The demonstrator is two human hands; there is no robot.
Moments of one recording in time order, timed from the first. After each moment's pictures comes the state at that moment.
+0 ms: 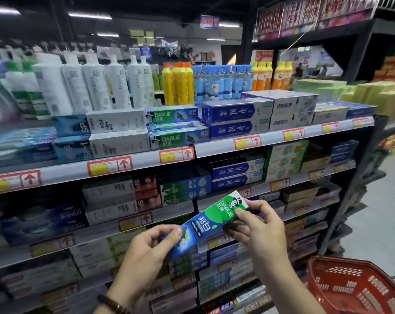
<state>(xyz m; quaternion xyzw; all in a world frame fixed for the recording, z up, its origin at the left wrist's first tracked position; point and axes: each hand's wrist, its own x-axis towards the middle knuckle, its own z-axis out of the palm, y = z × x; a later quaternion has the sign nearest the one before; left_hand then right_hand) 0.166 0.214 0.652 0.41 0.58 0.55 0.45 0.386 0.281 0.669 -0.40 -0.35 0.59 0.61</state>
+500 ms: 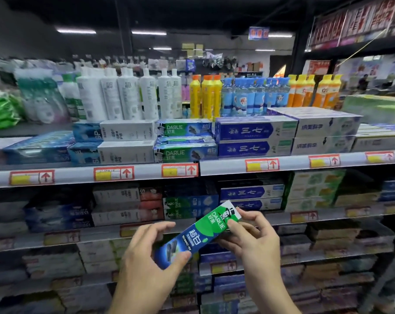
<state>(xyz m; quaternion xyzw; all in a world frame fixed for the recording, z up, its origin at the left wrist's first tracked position) 0.229 0.239 0.660 0.48 0.71 0.50 0.05 0.407 0.353 0.673 -0.34 -0.42 0.62 0.56</state>
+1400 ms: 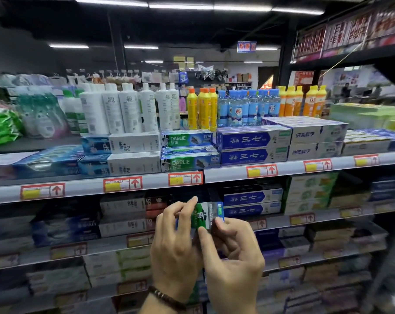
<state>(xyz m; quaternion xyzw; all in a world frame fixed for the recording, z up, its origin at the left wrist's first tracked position) 0.245 0.271 0.678 0.56 0.63 0.48 -0.25 0.347 0.281 0.679 -0.25 -0.56 0.27 0.74</state>
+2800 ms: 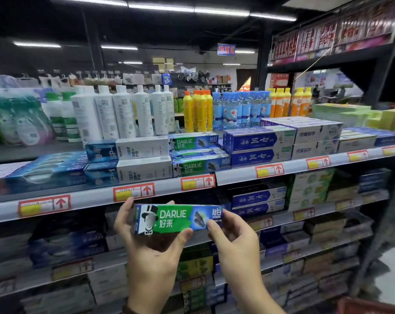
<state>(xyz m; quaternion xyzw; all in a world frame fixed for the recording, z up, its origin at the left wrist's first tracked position) 0.162 0.234 0.700 0.46 0.45 0.76 0.10 0.295 0.300 0.686 -0.39 -0.51 0.49 0.58</state>
